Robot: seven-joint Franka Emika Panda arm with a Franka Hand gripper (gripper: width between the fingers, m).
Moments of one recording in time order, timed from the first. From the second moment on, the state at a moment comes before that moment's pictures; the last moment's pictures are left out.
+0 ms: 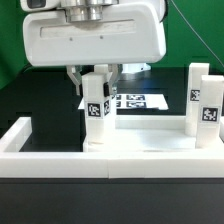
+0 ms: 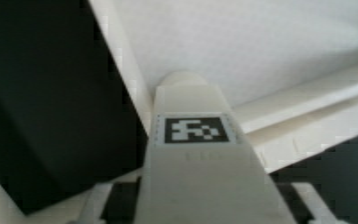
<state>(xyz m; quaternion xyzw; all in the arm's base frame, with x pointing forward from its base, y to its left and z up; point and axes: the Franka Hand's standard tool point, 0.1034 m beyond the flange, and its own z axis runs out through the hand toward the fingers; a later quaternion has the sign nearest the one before) 0.619 -0.081 0.103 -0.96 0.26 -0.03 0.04</state>
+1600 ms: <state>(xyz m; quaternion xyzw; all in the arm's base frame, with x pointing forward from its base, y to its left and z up) 0.620 -0.071 0.101 -0.53 0.84 0.02 0.08</state>
